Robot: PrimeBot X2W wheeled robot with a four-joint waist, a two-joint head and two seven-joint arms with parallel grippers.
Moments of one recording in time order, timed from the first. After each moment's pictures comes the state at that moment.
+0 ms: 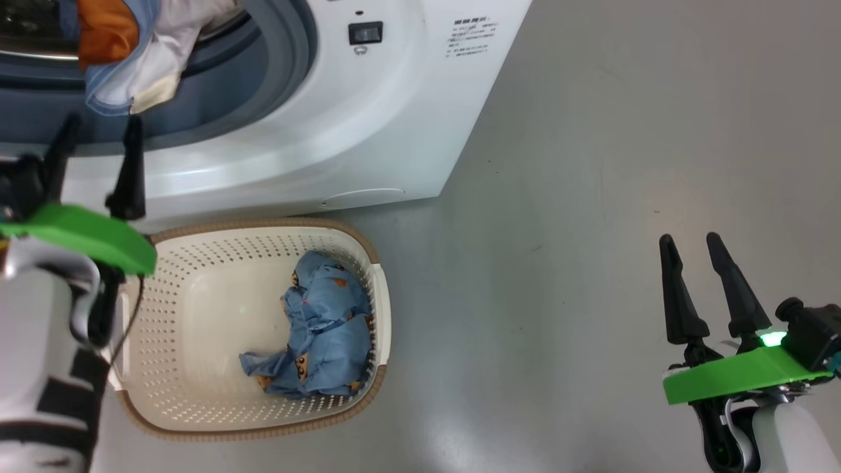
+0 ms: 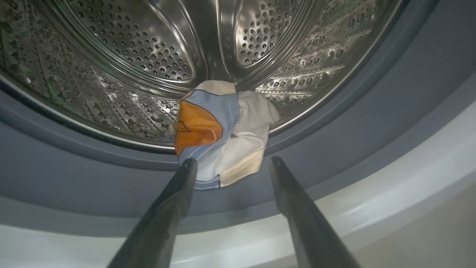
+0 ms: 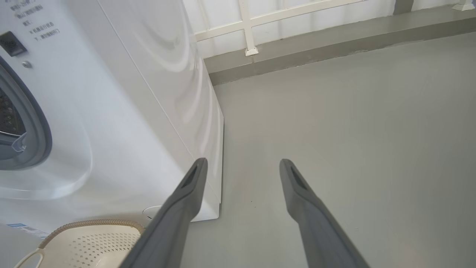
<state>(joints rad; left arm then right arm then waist) -0.72 0.27 -0.16 0.62 -0.36 -0.13 -0.25 -0.18 -0.10 -0.04 0.12 0.38 0.13 -0.25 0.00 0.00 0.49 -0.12</state>
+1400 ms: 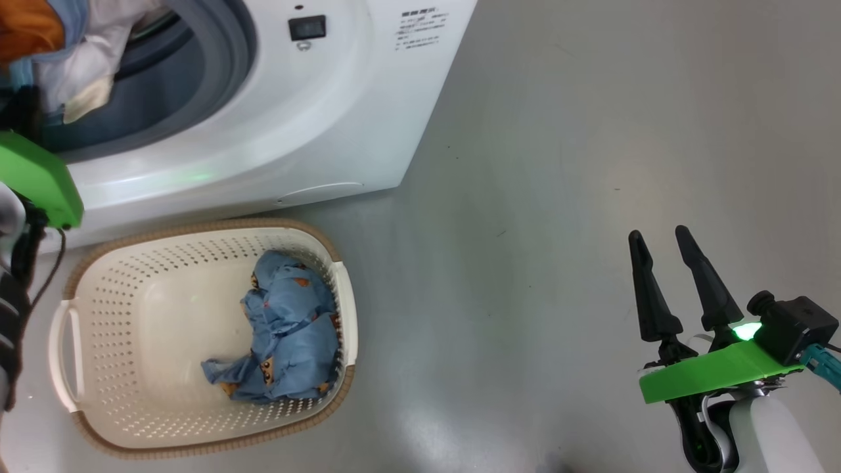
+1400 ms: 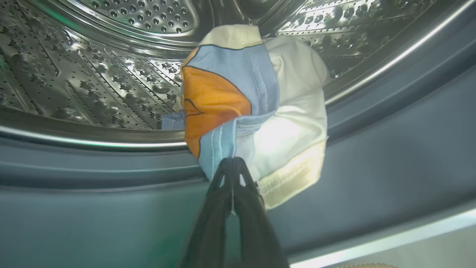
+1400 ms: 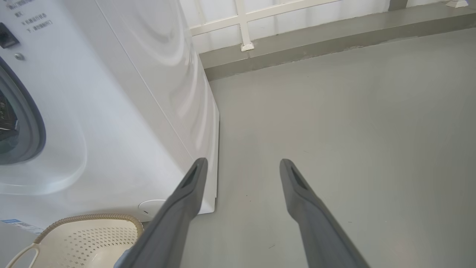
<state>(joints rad) -1.13 0.36 -0.51 1.20 -0.48 -0.13 -0.25 -0.21 -0.09 0.02 0.12 0.38 0.13 -0.25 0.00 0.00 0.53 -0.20</state>
